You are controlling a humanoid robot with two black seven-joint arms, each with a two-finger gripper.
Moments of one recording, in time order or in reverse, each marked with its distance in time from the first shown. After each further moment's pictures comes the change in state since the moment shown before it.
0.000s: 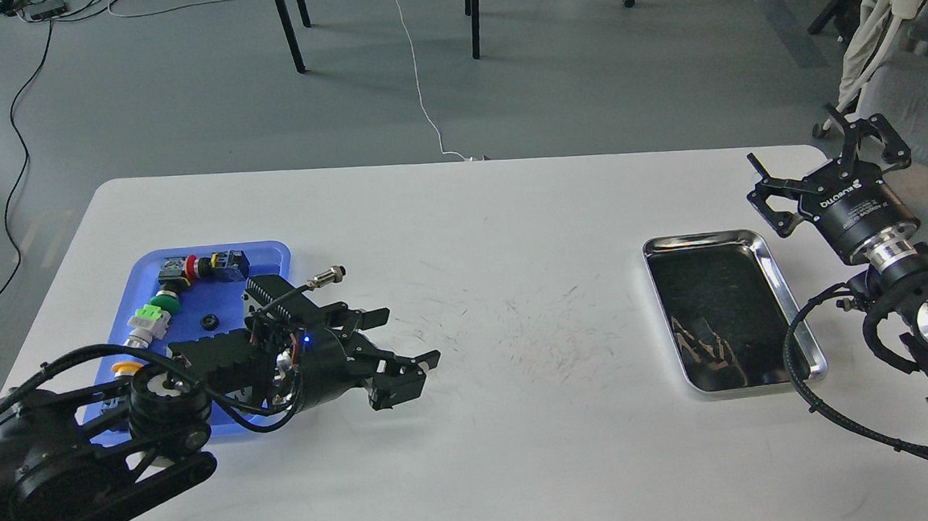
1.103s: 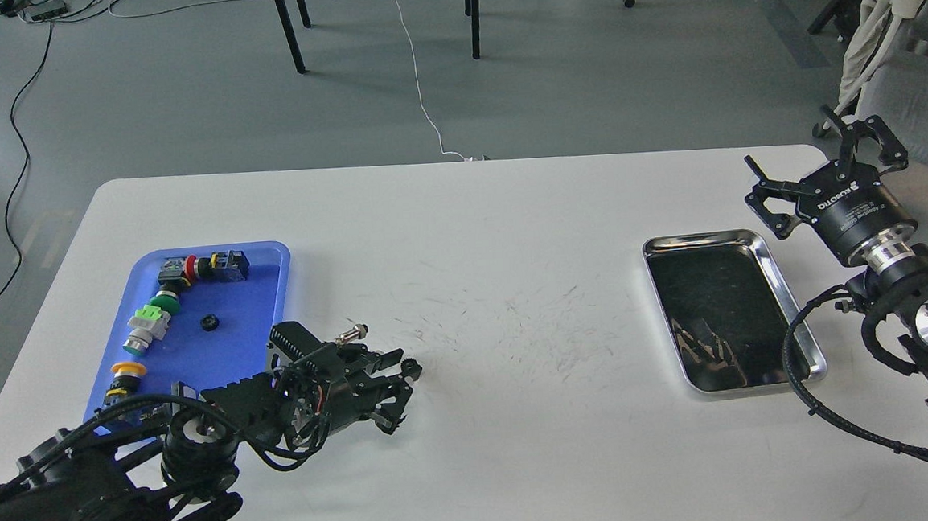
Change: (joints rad) left arm 0.110 -0.077 -0.017 0.133 0.139 0.017 0.030; right arm -0.001 -0.002 -0.011 0.001 -0.003 0.004 0.001
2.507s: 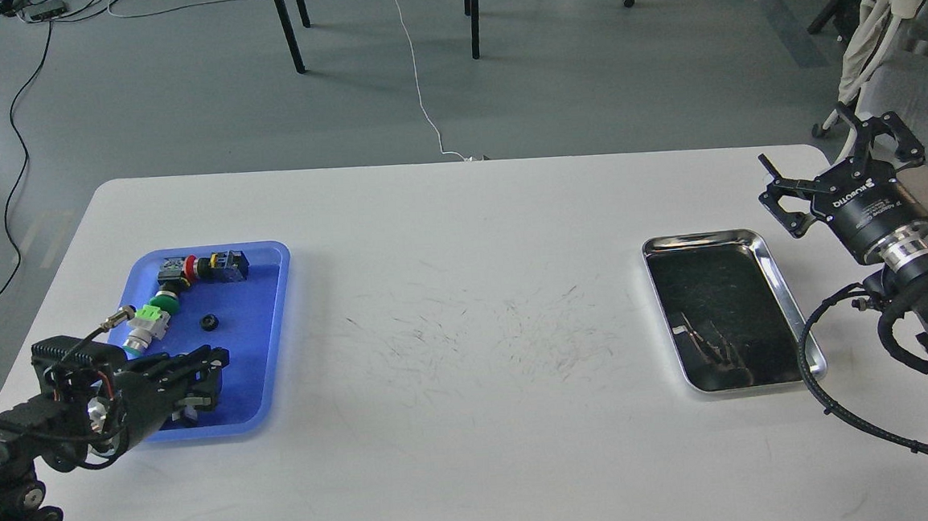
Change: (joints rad) left arm 0.179 0.365 -0.172 0.049 -0.331 0.160 -0.060; right arm 0.000 -0.036 -0.002 -0.001 0.000 0.000 0.000
